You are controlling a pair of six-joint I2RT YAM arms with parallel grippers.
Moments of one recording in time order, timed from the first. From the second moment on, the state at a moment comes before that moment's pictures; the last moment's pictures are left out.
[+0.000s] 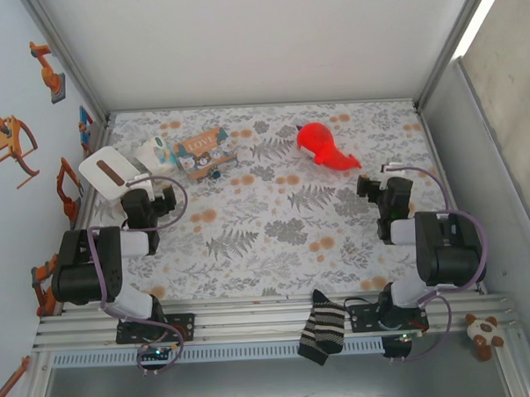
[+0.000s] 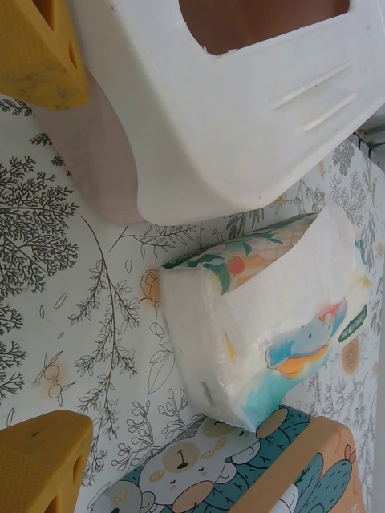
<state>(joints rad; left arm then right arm) -0.03 1.54 0.39 0.71 -0.16 -0.04 -0.05 1.54 0.38 0.78 0.08 0.04</state>
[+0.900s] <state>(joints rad) -0.15 1.03 0.62 0.02 -0.02 -0.36 -0.05 1.03 0.80 -0.54 -0.06 0.32</state>
